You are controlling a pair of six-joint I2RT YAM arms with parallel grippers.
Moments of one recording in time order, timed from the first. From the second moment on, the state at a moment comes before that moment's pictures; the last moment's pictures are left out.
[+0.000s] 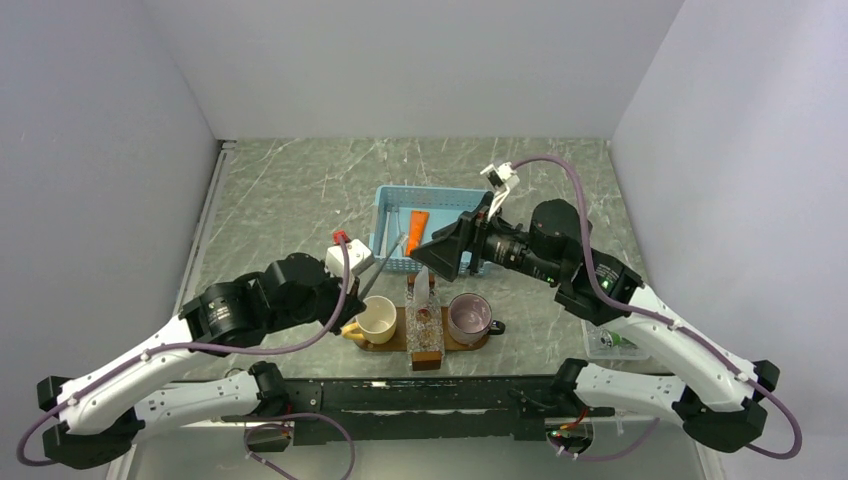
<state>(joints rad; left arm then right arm) -1.04 0.78 1.04 -0.85 -0.09 -0.26 0.93 0.95 1.18 -0.31 -0.16 0.54</state>
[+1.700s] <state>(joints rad) -1.16 0.74 0.97 -0.88 -0.18 -0.12 0.76 1.21 1.21 -0.31 -0.66 0.73</state>
